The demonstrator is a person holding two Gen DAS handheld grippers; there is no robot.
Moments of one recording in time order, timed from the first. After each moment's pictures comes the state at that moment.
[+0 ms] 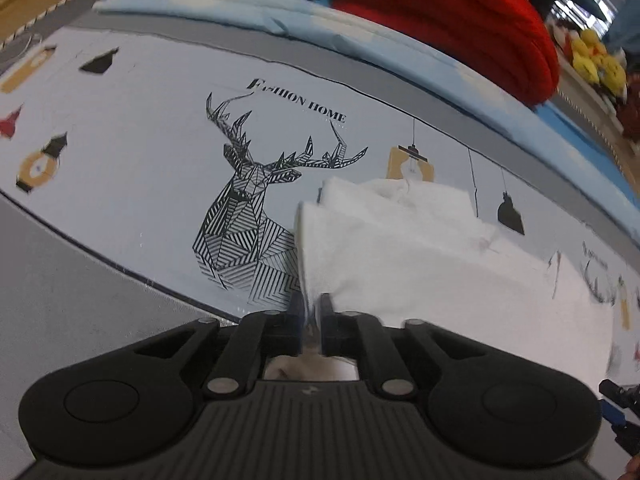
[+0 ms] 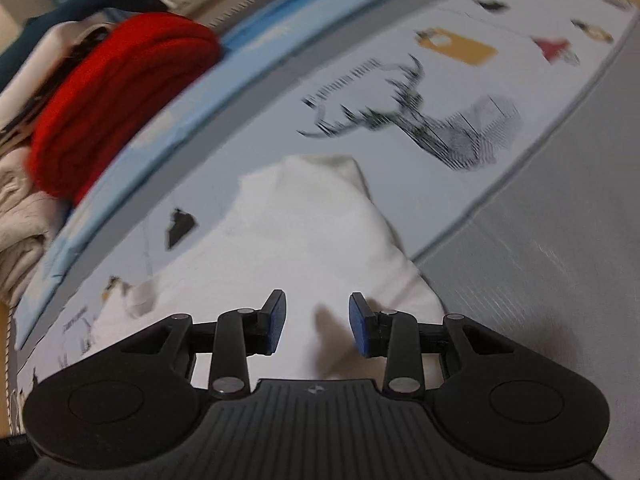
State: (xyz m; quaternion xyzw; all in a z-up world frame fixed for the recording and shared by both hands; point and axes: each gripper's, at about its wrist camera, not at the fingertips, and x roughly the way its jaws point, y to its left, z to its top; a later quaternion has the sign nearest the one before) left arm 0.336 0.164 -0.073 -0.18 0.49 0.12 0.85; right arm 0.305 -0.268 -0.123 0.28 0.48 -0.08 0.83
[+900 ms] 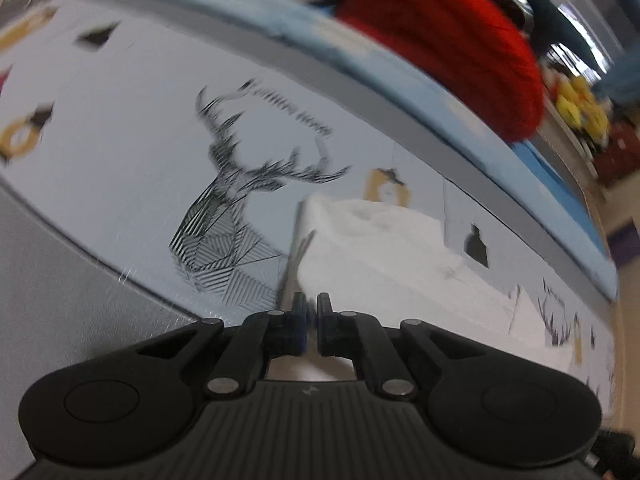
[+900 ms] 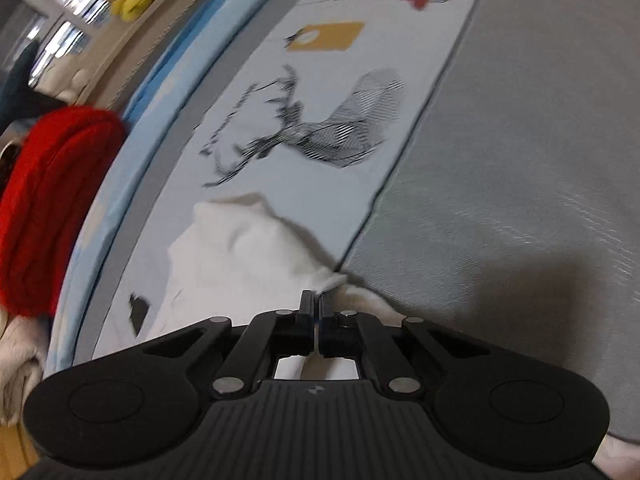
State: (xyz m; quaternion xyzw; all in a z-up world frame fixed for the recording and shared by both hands) left arm 0.331 0.181 -0.066 -0.25 0.46 0.09 0.84; right arm 0.281 -0.311 -0.133 0.41 0.44 -0.22 0.77
